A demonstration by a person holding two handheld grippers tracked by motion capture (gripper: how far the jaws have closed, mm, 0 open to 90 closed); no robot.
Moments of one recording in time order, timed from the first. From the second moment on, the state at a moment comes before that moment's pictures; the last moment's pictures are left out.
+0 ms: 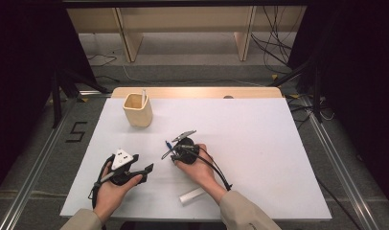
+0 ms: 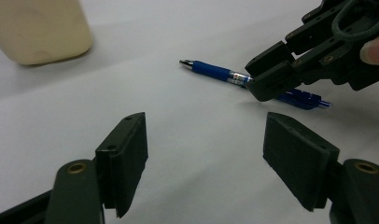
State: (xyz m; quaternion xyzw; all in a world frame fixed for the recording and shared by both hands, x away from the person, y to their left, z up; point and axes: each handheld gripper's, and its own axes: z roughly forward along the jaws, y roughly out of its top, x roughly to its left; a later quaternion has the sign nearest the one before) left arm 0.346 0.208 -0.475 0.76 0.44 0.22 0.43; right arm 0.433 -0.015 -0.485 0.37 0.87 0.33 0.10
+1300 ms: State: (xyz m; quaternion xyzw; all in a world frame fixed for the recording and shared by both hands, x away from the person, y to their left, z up) left arm 0.347 0.205 -0.477 0.76 0.44 0.22 0.43; right arm 0.432 -0.005 -0.482 0.38 0.87 0.29 0.12
